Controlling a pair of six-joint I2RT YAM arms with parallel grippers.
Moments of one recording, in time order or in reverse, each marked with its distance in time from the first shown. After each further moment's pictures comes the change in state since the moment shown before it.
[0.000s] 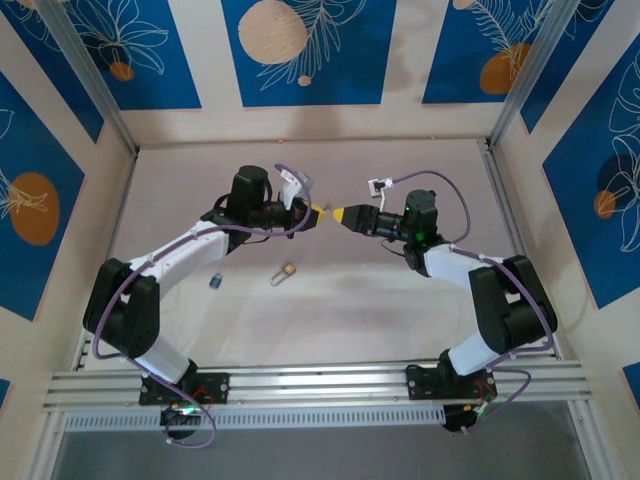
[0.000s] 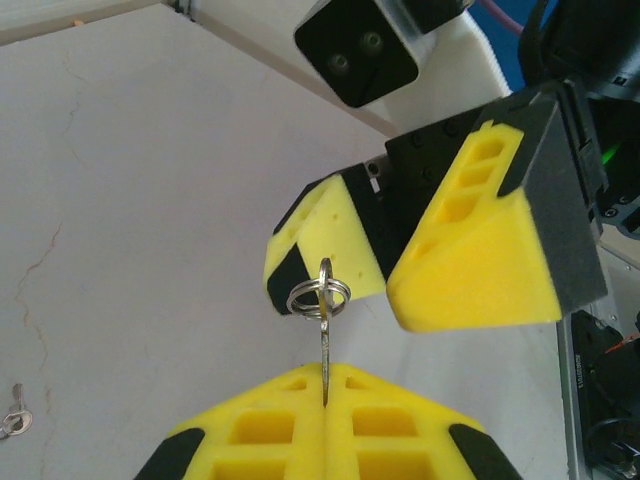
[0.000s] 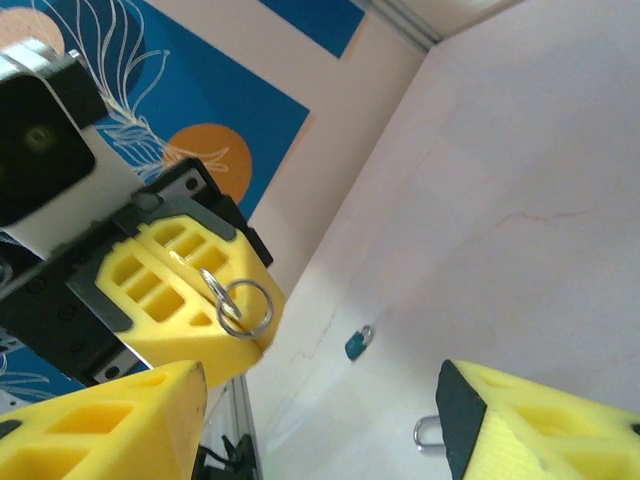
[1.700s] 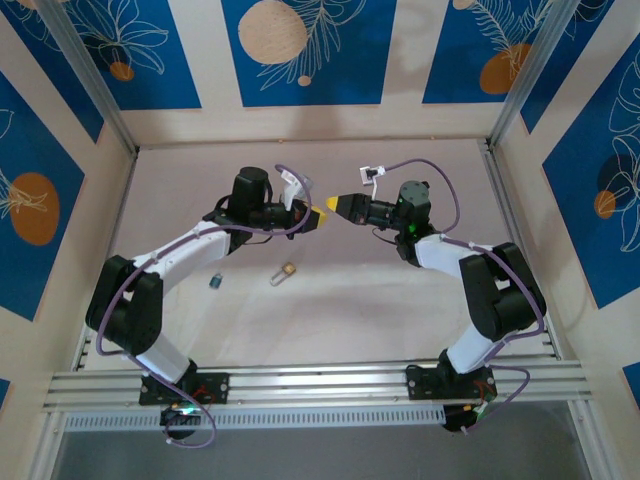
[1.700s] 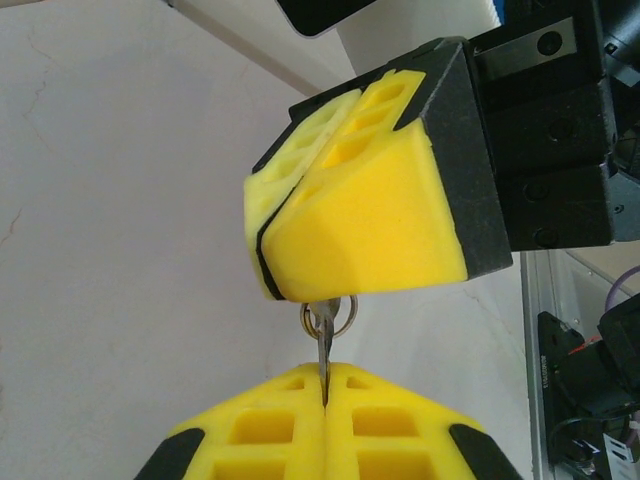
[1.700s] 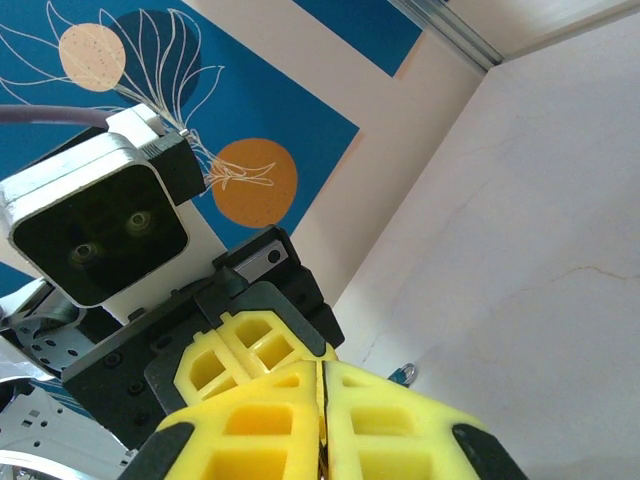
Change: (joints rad) left arm 0.006 0.022 -0.012 0.040 0.058 -0.069; right arm 0.027 0.087 0.102 0.138 -0.019 0.107
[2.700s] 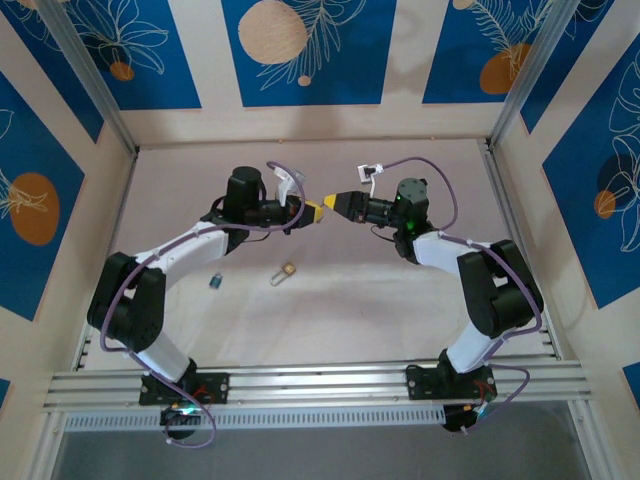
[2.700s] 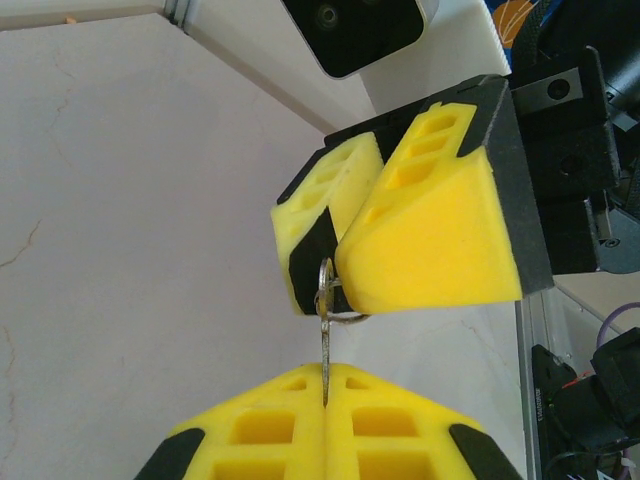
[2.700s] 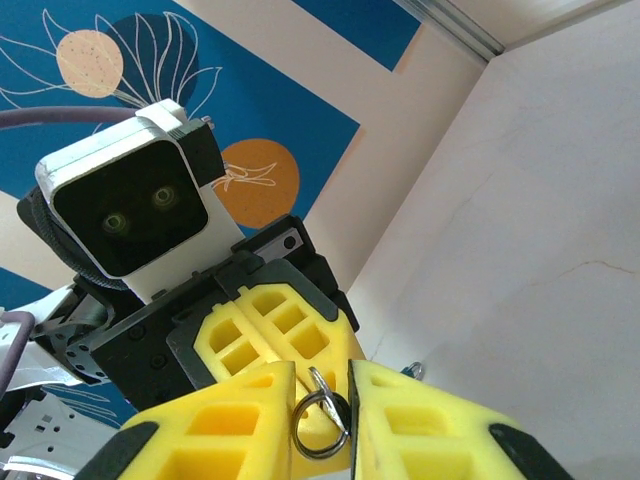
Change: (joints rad) left arm 0.039 0.016 -0.035 0.124 0.029 -0.088; right arm 0.005 0.021 0.029 -0.016 -0.007 0.025
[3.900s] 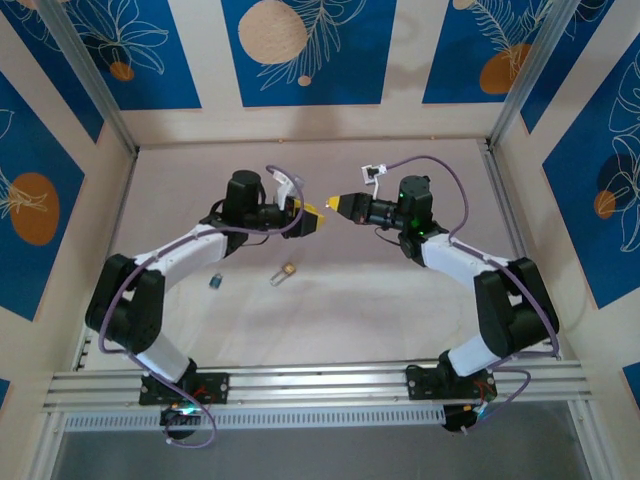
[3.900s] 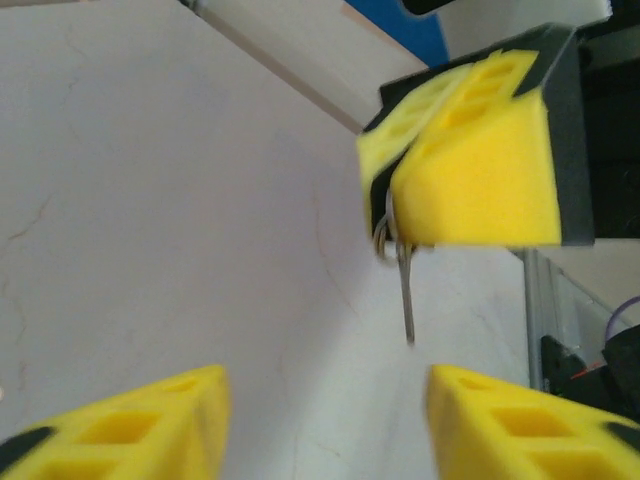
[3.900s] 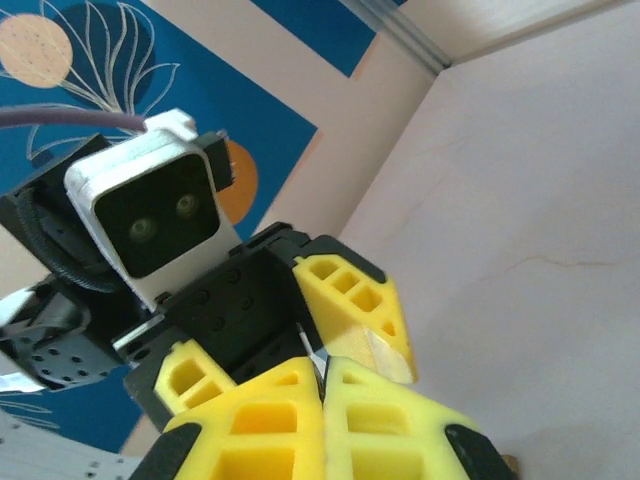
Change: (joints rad) left arm 0.000 -0.035 -0.047 -0.025 -0.037 0.020; right arm 0.002 -0.153 0.000 -0.297 0.107 -0.195
